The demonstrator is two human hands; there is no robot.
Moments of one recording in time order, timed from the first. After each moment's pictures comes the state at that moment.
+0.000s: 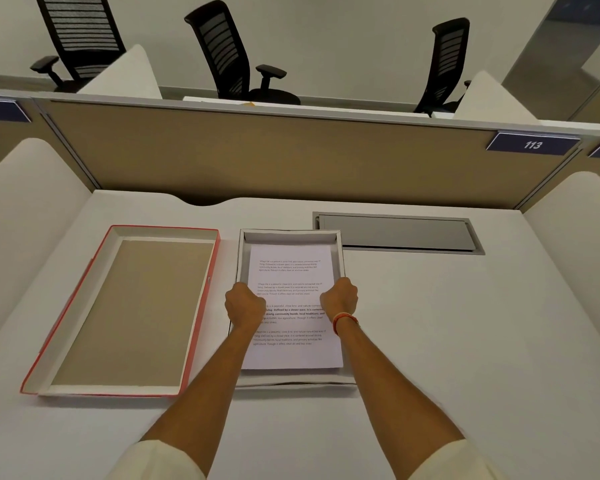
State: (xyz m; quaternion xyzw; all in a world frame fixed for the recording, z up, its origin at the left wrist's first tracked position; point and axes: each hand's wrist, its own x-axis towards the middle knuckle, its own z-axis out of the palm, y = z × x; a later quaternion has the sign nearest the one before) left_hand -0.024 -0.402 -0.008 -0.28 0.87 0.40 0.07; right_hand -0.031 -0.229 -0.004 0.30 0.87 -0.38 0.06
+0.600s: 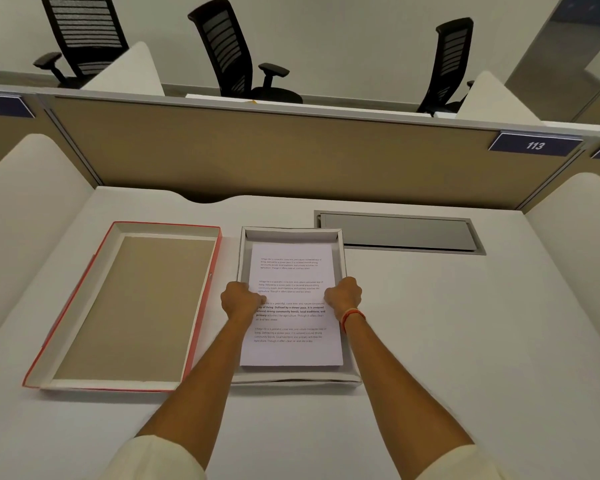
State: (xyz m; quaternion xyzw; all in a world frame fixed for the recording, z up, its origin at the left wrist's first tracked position) left_hand -0.027 -0.414 -0.005 -0.32 0.83 0.45 0.11; right_hand -0.036 -0.217 -0.001 0.33 0.83 -0.43 0.11
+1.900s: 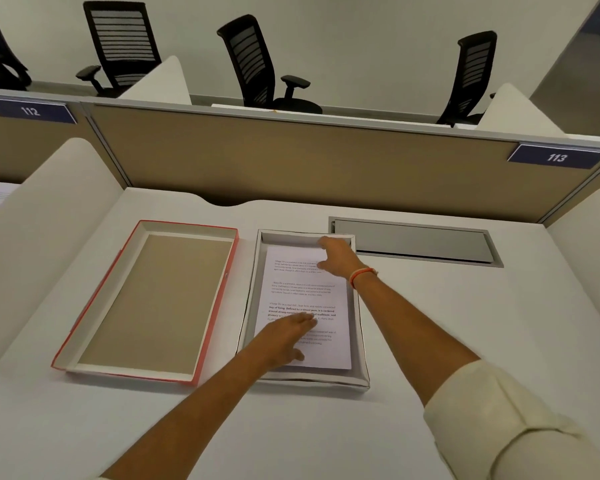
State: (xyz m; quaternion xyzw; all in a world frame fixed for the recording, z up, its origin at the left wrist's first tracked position) left_hand 0.044 -0.392 -0.012 0.22 0.94 0.14 0.21; right_hand -0.099 -0.230 0.056 -0.07 0.96 -0.21 0.15
